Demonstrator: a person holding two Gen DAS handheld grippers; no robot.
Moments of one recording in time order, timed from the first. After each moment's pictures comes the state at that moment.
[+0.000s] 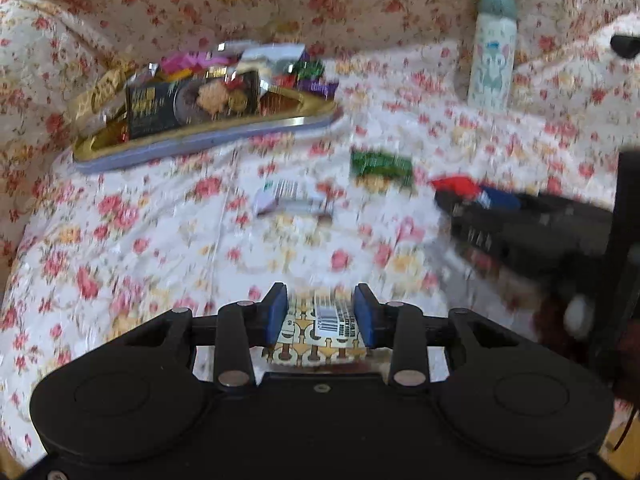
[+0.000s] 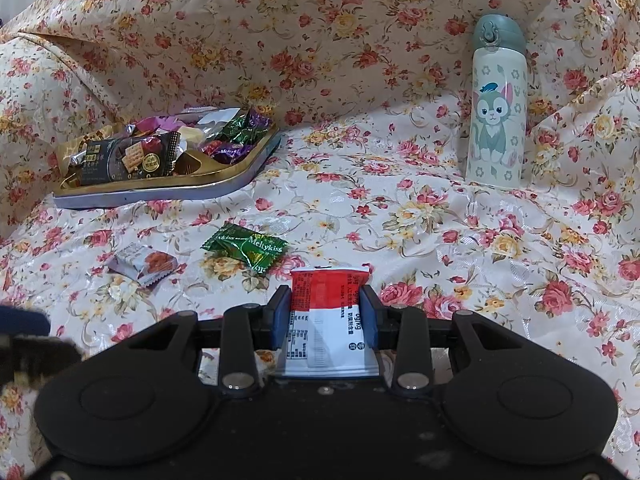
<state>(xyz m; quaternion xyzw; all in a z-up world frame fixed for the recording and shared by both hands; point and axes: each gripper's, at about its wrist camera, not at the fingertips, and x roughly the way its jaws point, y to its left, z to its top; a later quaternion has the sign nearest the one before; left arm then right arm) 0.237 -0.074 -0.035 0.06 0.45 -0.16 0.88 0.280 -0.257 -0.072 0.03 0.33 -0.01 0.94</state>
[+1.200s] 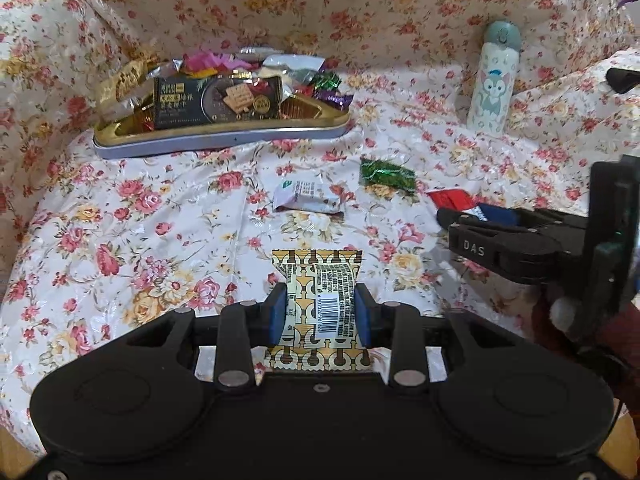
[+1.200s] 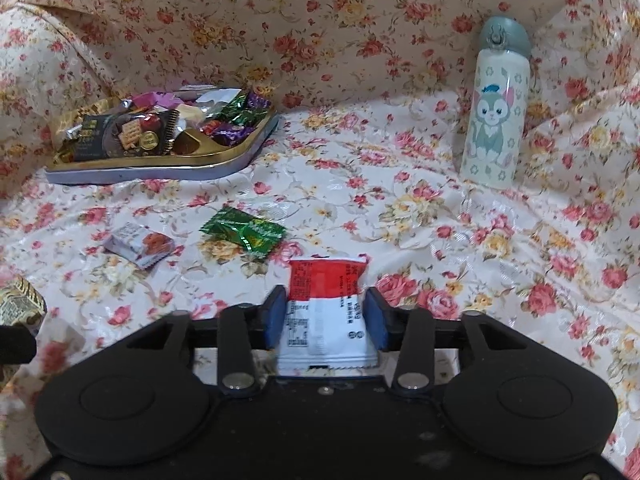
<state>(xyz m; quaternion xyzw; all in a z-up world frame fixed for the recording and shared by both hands) 0.221 -0.047 -0.017 0.01 0.43 -0.16 0.89 0.279 -0.251 -0.063 0.00 0.36 -0.01 0.93</state>
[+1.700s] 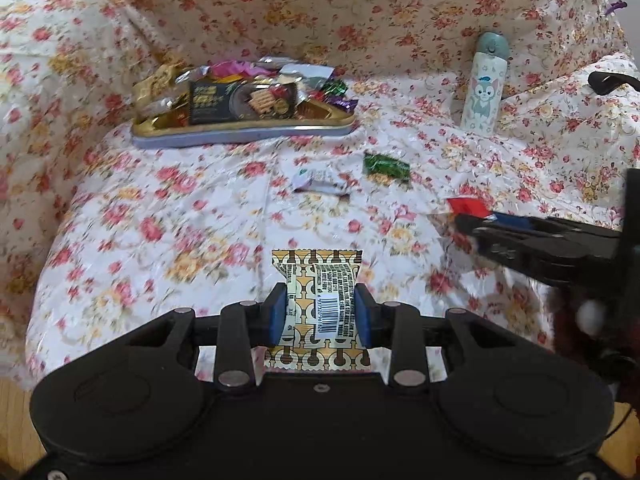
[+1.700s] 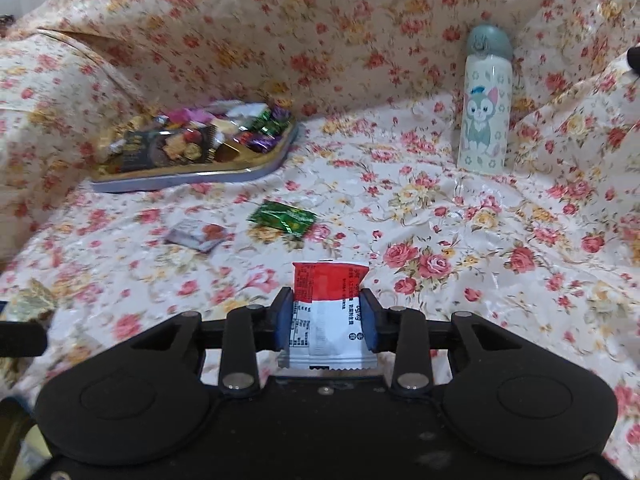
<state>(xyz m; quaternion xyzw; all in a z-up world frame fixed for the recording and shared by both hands) 0.176 -0.025 0.005 0.01 0.43 -0.15 0.89 0.216 -0.242 -0.028 0.03 0.35 0.01 0.93</state>
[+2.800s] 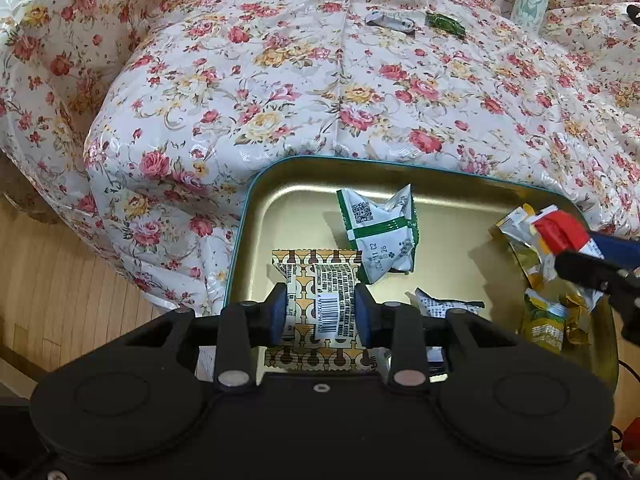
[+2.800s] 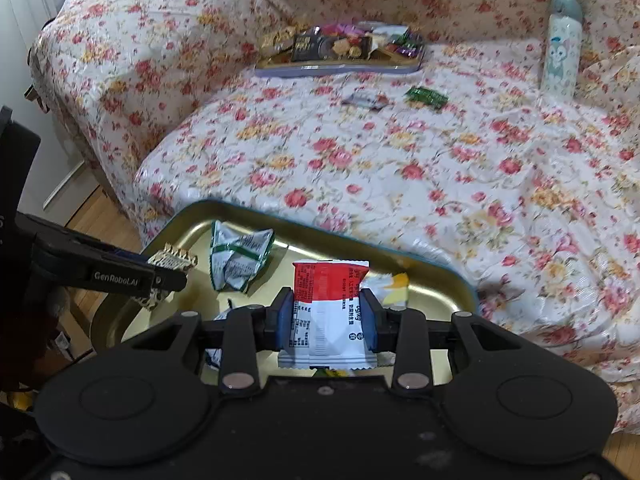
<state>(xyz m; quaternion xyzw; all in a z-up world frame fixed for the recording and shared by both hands) 0.083 0.028 -0.037 0.01 0.56 -0.08 0.83 0.052 -0.191 0.006 0.02 0.46 0.16 0.87</state>
